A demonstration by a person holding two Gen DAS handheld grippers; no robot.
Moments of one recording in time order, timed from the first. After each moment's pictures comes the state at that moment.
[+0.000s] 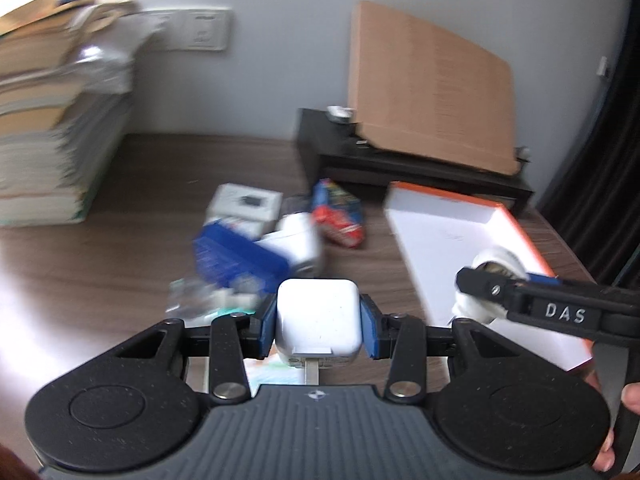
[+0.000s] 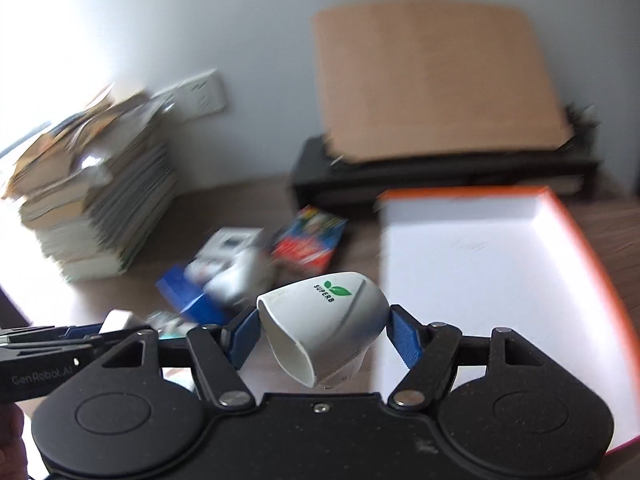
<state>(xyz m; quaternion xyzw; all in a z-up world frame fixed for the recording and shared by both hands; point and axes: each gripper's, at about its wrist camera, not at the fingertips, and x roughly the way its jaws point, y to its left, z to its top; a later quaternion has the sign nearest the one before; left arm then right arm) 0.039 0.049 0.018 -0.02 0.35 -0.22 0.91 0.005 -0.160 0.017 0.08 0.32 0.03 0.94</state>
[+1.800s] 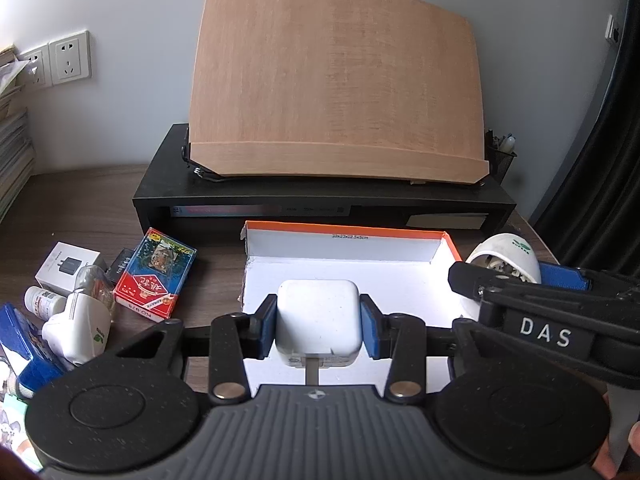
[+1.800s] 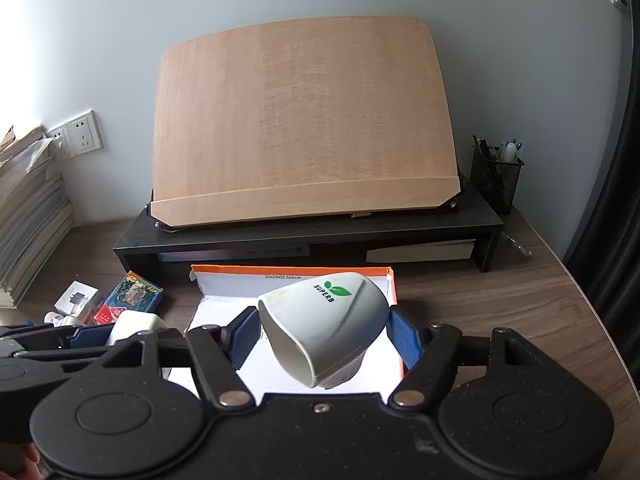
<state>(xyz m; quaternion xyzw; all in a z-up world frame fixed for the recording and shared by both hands) 0.101 -0.172 0.021 0.02 0.36 -0.19 0.91 0.087 -0.333 0.022 0.05 0.32 -0.02 0.94</state>
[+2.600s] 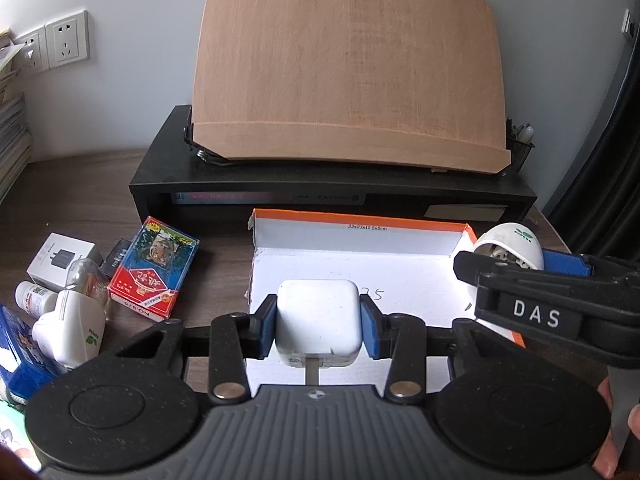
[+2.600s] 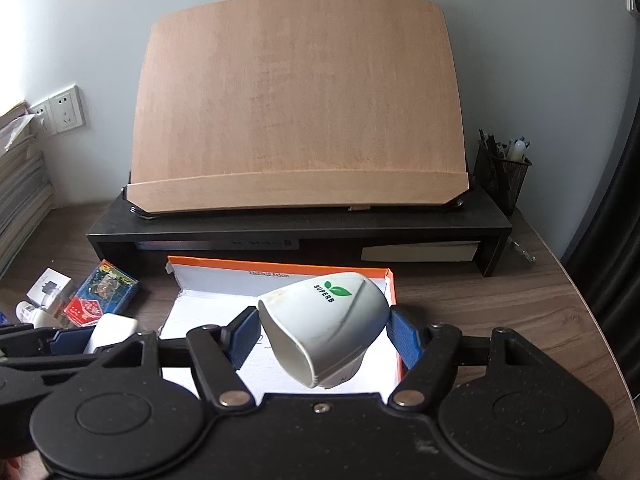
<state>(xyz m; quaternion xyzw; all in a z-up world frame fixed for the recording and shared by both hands) 0.123 -0.172 0.004 0.02 0.38 -0.18 0.91 0.121 -0.329 0.005 0.02 0.35 -0.04 0.94</state>
